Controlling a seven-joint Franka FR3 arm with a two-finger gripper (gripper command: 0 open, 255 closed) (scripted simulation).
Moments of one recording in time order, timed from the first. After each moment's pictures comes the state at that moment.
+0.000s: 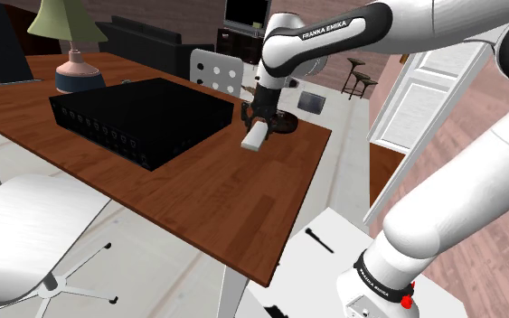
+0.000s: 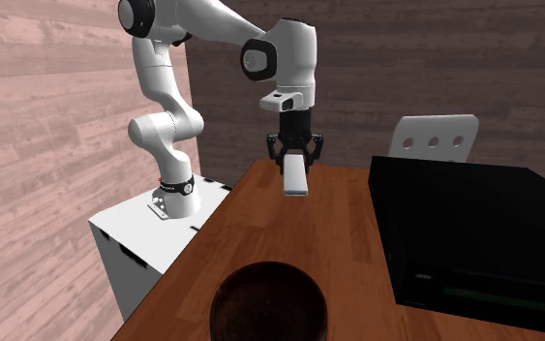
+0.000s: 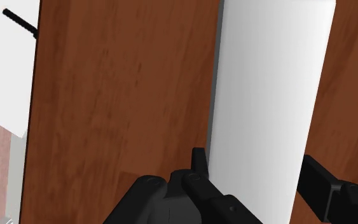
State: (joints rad) arm -0.19 -0.18 0.21 -2.23 0.06 2.07 1.01
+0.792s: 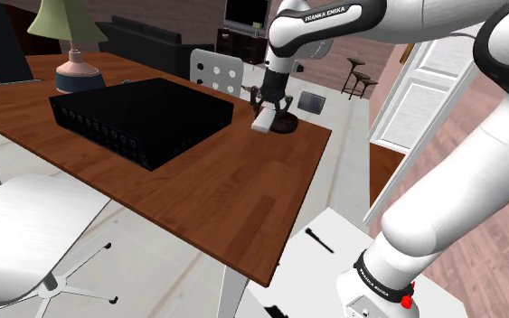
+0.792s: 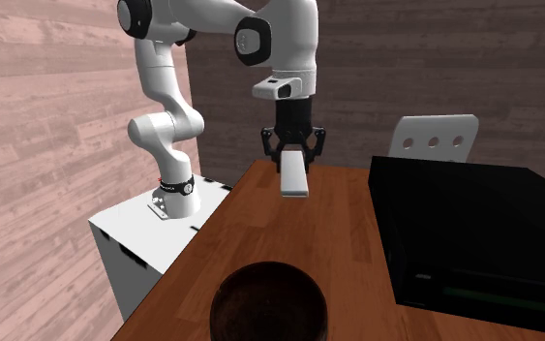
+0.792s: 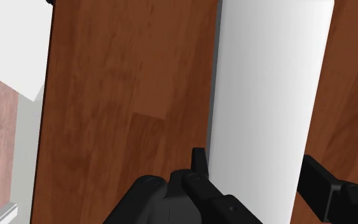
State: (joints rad) arm -0.24 -0.11 0.15 -2.06 0.04 1.97 0.92
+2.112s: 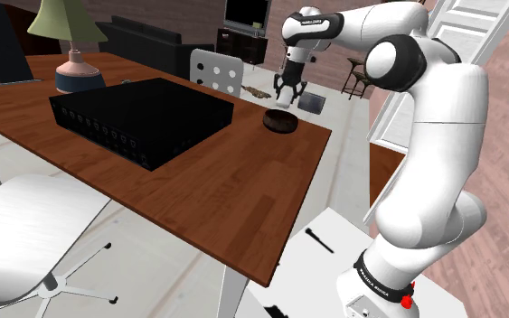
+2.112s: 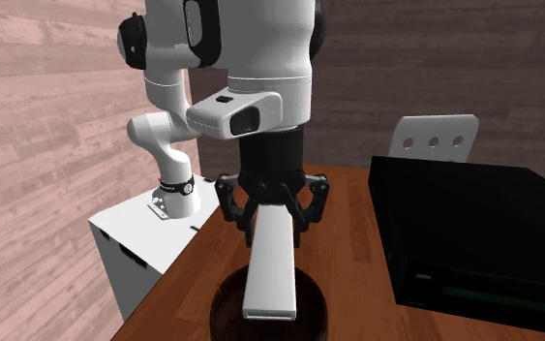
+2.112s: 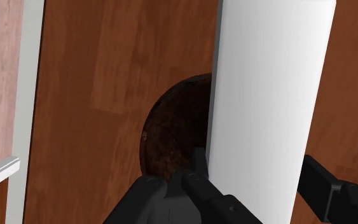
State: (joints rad) arm -0.42 0.44 0.00 -1.31 0.02 1.76 0.59
